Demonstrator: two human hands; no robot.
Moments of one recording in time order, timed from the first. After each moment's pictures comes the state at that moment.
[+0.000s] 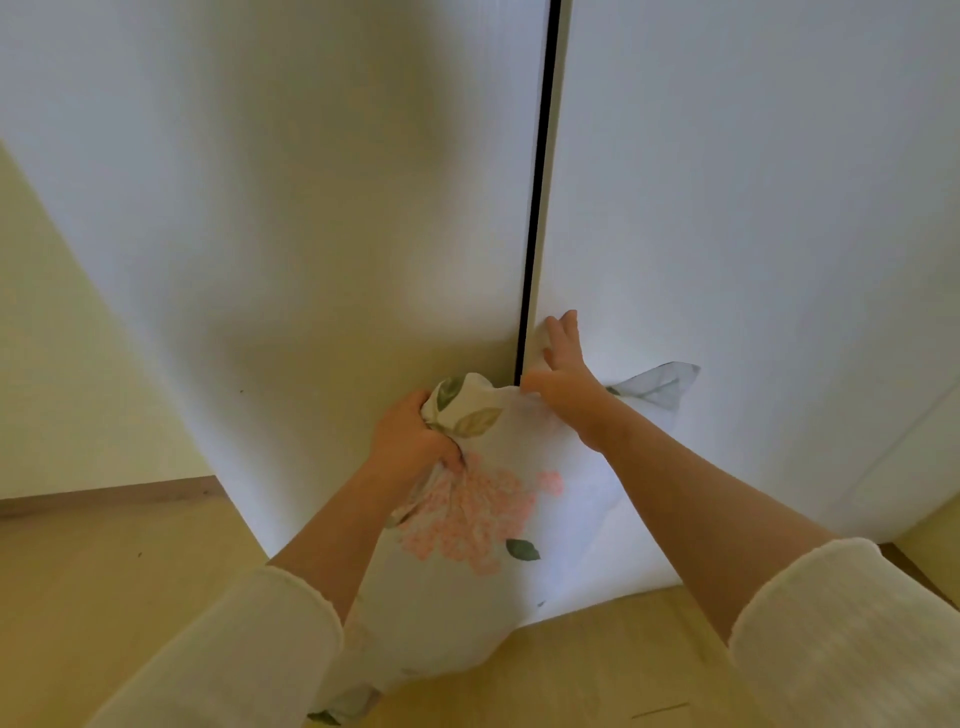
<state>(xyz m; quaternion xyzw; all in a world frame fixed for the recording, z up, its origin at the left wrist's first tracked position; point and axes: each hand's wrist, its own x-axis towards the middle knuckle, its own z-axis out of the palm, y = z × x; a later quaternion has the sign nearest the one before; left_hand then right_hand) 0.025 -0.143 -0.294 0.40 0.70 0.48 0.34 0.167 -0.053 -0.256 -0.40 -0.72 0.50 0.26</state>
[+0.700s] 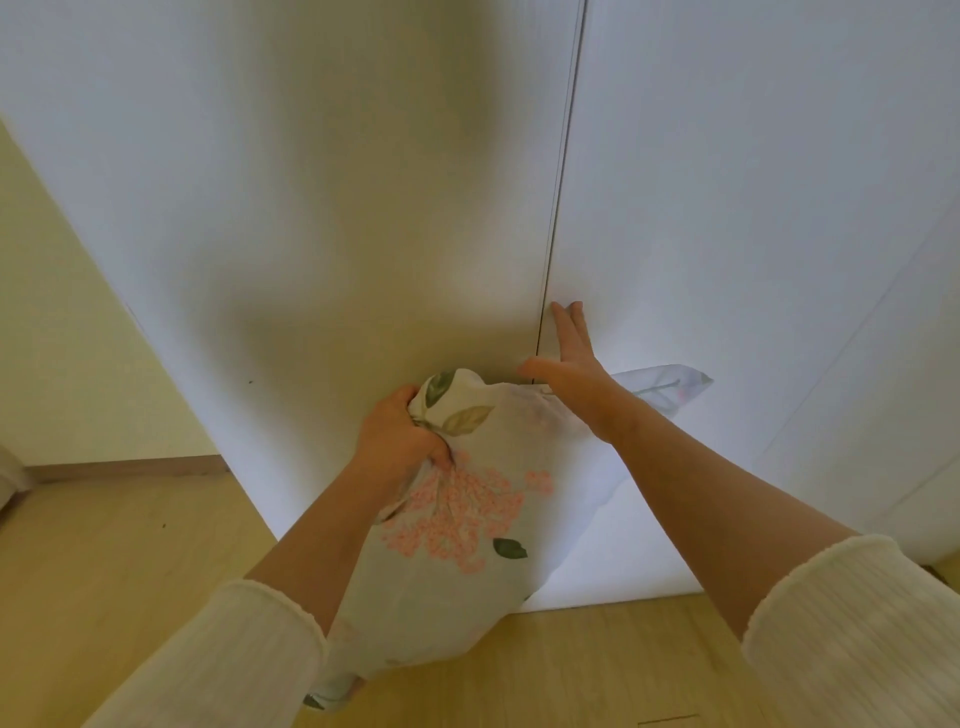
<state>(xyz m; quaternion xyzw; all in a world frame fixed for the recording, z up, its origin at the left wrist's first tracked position) 0.009 -0.140 -0.298 0.36 0.72 0.50 0.31 0.154 -0.016 -0.269 -0.40 -0.77 0.44 0.24</state>
